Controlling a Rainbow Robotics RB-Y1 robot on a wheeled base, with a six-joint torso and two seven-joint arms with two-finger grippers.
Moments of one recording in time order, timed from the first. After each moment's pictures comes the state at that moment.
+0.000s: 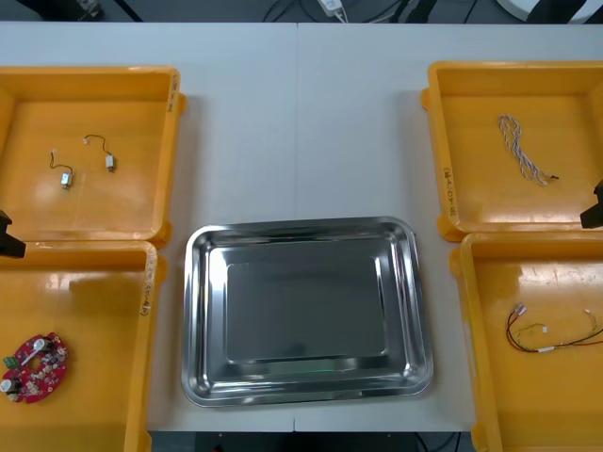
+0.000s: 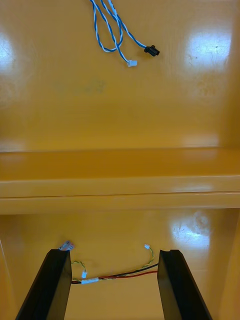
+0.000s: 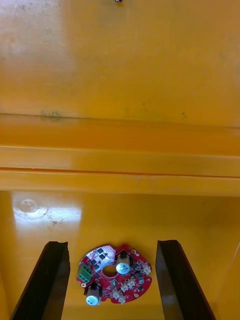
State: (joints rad) right arm -0.30 -1.05 -0.10 -1.99 -1.03 1.73 1.16; left arm -0.22 0.79 0.35 -1.97 0.88 1.91 -1.36
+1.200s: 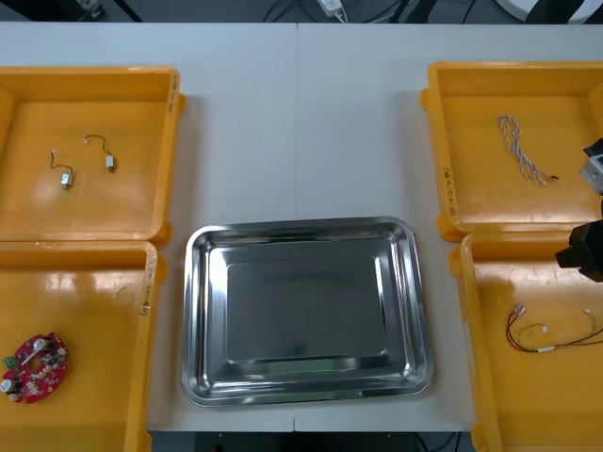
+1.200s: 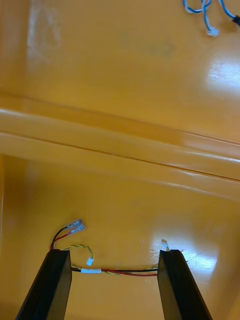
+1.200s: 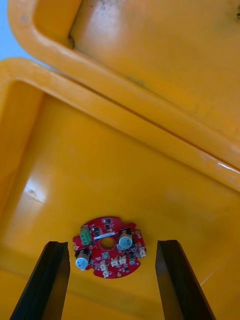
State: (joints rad) right arm -0.10 -1.05 -0.10 -2.18 -1.02 1.60 1.30; left arm -0.04 0.85 0.48 -2.11 0.94 1.91 -0.96
